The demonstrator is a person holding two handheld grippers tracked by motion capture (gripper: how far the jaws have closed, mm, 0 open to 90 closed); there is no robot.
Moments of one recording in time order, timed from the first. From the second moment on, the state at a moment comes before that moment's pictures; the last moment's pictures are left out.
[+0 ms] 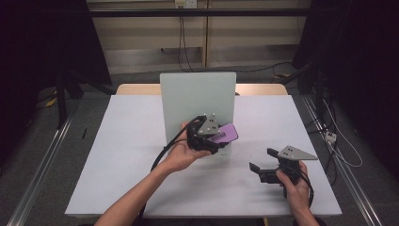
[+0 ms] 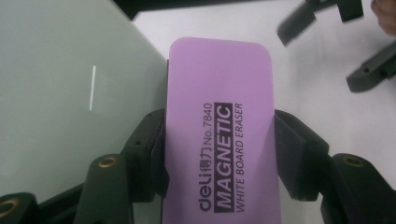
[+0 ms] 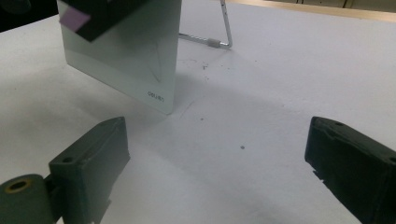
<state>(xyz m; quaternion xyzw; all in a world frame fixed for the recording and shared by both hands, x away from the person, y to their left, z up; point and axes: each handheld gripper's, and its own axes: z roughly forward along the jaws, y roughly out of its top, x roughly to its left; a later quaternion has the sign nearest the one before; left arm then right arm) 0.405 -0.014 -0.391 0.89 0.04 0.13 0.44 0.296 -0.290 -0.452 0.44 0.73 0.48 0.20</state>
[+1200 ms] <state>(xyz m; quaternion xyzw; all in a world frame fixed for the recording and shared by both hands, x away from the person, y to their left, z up) 0.399 -0.017 -0.391 0.90 -0.01 0.17 0.39 0.295 -0.292 -0.451 0.44 0.73 0.48 0.20</state>
